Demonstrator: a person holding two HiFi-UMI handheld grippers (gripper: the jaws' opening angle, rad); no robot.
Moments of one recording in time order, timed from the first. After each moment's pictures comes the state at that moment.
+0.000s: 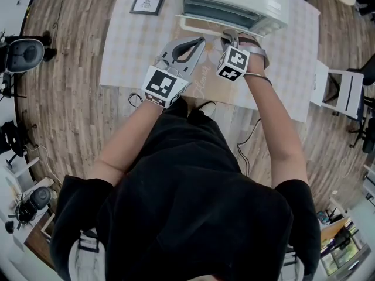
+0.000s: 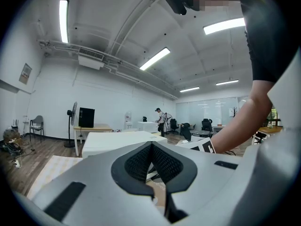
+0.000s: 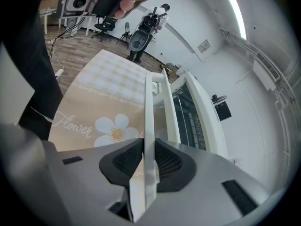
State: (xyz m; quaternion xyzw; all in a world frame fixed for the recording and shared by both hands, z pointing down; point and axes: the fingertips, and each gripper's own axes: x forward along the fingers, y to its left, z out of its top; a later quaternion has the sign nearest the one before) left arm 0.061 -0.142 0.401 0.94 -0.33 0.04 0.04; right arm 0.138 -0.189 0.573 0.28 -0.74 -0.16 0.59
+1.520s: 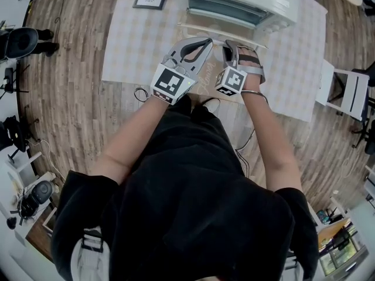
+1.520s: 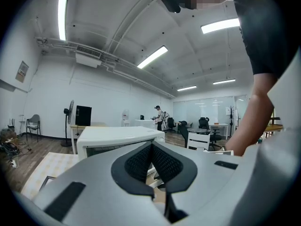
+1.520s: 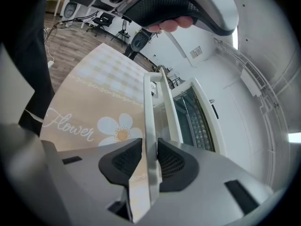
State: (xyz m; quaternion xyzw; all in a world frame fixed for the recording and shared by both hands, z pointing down) left arm 0.069 -0.140 0.439 0.95 -0.31 0.05 0.03; right arm 0.130 -0.154 0.604 0.35 -0.72 -0.22 0.56
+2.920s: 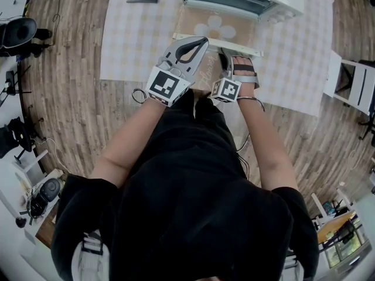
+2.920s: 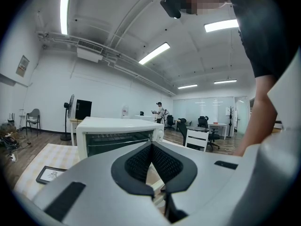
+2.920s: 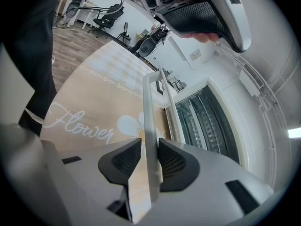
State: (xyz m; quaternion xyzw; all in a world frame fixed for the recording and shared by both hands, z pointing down) left arm 0.066 -0.138 0.476 0.95 -0.31 0.06 0.06; right arm 0.118 -0.110 0.677 0.35 -0.73 -0.22 0.54
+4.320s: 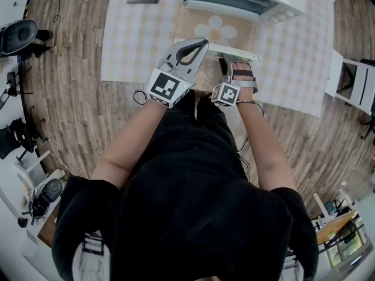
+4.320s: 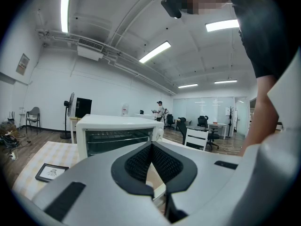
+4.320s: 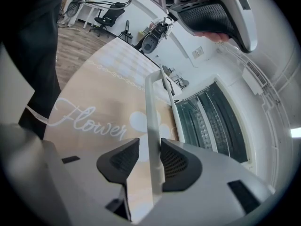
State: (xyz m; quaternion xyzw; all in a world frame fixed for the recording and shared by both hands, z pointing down) left arm 0.067 -0.138 0.483 0.95 -0.31 0.07 0.07; right arm 0.119 -0.090 0.706 0.34 -0.73 -0.21 0.56
